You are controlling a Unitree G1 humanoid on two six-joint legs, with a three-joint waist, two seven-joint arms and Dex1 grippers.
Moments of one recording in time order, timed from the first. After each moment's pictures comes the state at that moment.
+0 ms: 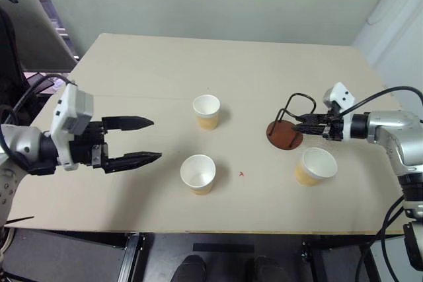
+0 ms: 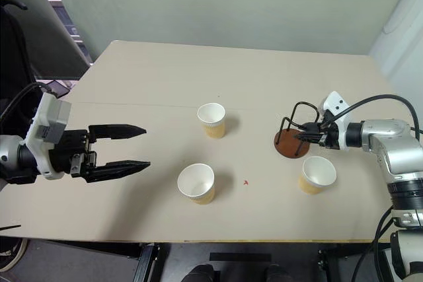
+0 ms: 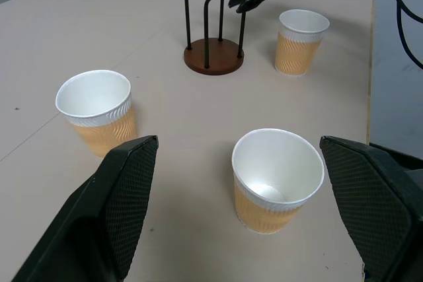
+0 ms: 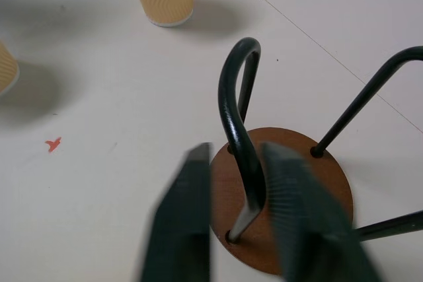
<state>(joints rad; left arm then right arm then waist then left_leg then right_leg) -0.20 1.07 0.44 -0.34 -0.81 0.67 -1.20 -0.66 -0.84 0.05 0.14 0.33 0.57 1.12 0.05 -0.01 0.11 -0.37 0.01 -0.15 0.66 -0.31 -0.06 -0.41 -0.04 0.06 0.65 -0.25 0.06</state>
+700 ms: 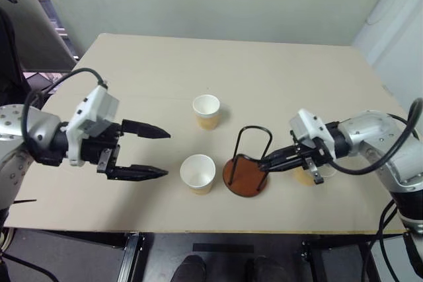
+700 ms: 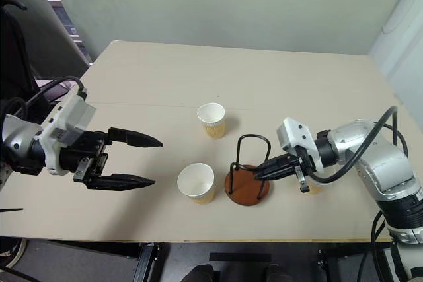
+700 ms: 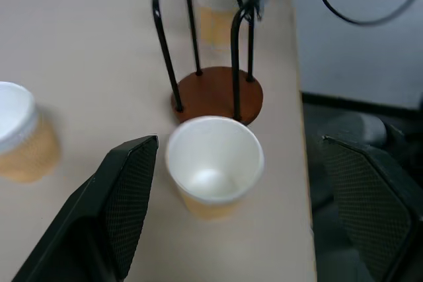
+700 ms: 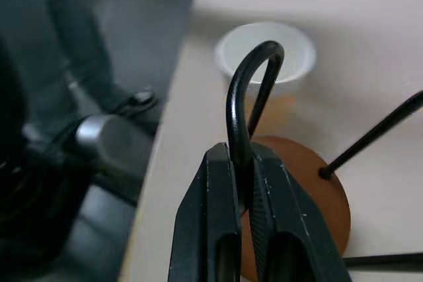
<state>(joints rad) -0.37 1.17 0.20 -0.31 -0.75 0.62 -1.42 -0.62 -0.85 0.20 -0.32 0.51 0.61 1.41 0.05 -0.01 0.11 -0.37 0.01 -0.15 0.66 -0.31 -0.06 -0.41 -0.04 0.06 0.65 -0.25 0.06</state>
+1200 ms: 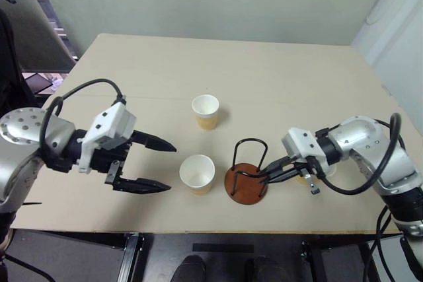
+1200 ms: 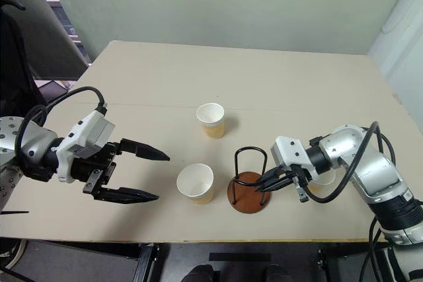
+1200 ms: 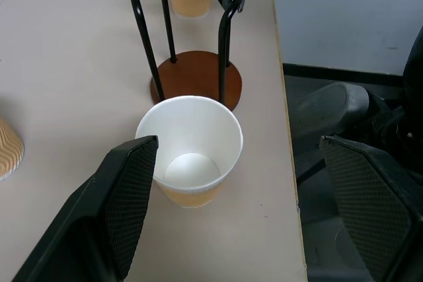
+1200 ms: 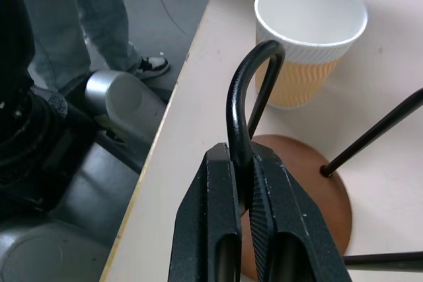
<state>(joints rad) -0.37 1.18 0.16 -0.35 -0.71 0.61 -1.43 -0.64 -0.83 0.30 -0.24 0.38 0.43 1.48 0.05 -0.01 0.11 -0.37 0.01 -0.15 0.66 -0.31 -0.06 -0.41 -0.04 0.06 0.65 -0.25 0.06</state>
